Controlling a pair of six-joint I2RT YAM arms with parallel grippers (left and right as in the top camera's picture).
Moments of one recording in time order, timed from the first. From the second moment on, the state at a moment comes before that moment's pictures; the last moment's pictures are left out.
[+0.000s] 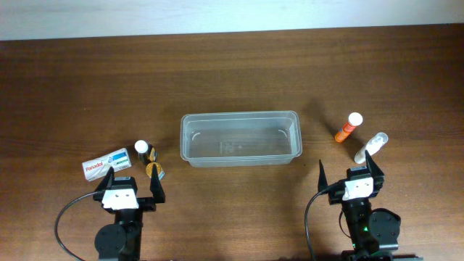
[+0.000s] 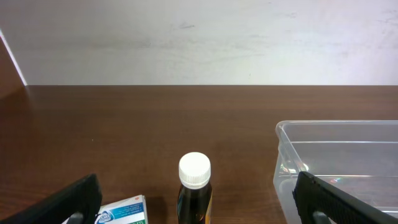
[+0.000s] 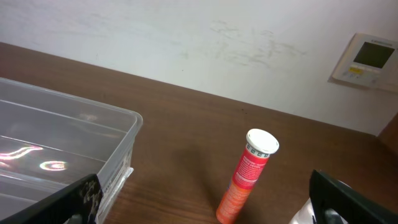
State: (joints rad) left arm 0.00 0.02 0.02 -0.08 -0.03 -0.01; right arm 0.00 0.01 0.01 -0.07 -0.08 -0.23
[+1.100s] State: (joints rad) left arm 0.00 0.02 0.02 -0.08 -0.03 -0.01; right arm 0.00 0.01 0.01 -0.07 -0.08 -0.22
